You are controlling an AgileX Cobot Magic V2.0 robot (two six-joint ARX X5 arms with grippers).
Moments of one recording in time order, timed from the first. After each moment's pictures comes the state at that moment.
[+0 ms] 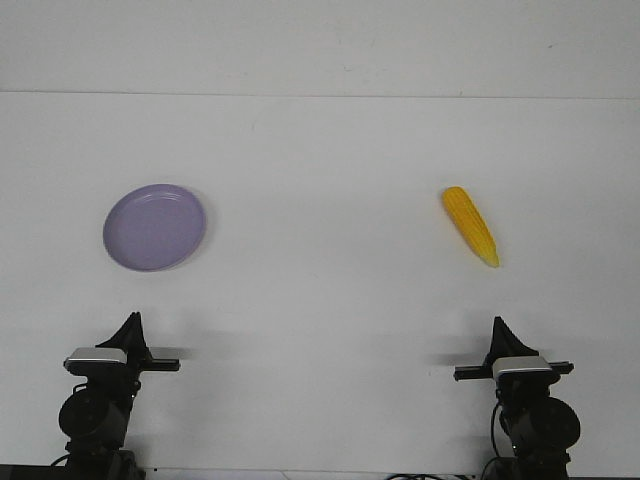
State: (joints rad) left arm -0.06 0.00 0.03 -0.01 -0.10 0.06; right arm -0.02 0.00 0.02 -0.10 -0.08 -0.03
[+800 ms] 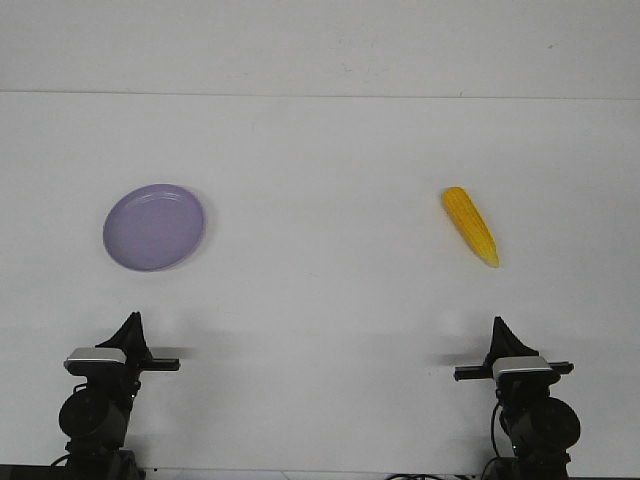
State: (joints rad) left arm -0.06 0.00 0.03 -0.01 -0.10 0.02; right arm -0.02 0.00 0.02 -0.10 -0.08 -0.03
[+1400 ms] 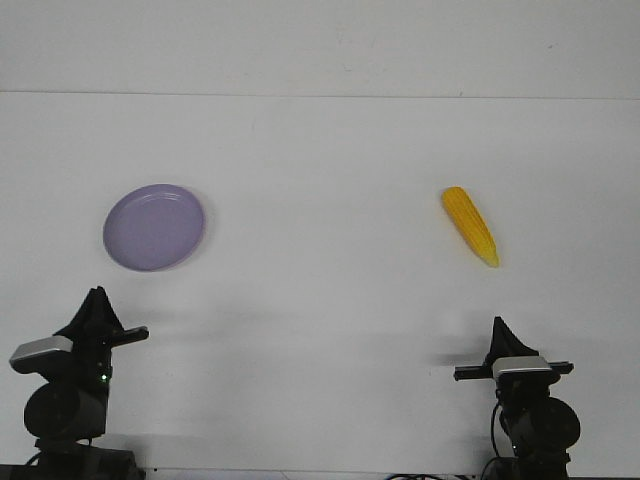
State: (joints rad) left arm -0.06 0.26 0.36 0.06 -0.23 -0.26; right arm -0.02 0.00 0.02 -0.10 -0.08 -0.03
